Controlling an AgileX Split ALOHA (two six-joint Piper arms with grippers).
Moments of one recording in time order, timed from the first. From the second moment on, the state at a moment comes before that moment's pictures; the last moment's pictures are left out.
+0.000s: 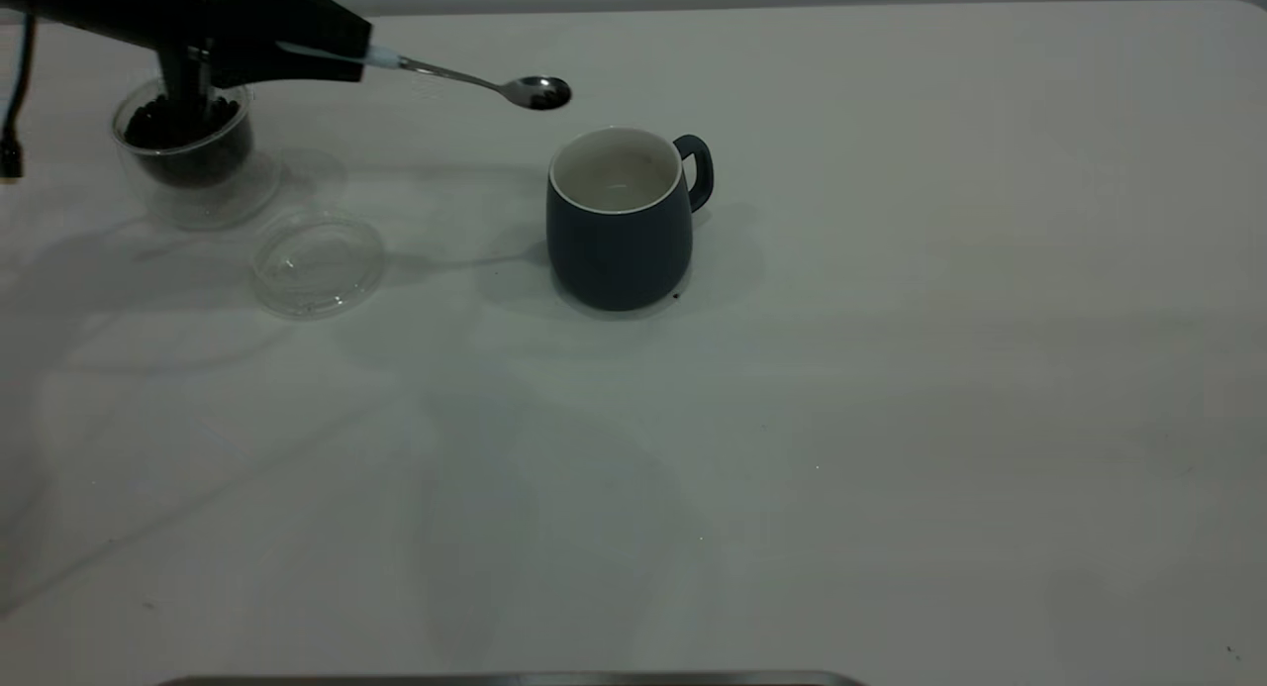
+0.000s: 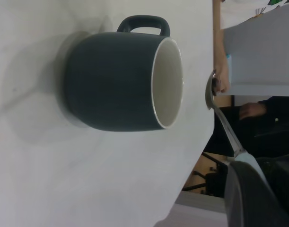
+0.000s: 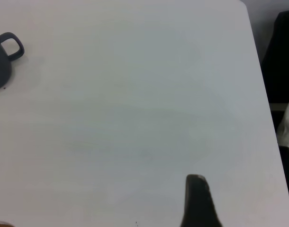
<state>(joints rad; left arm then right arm) 0.10 2.34 -1.41 -1.27 1.12 0.97 0.04 -0.02 -0.47 -0.01 1.13 -0.05</state>
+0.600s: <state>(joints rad) 0.02 2.34 -1.41 -1.27 1.03 1.23 0.04 -0.02 -0.47 -0.01 1.13 -0.05</state>
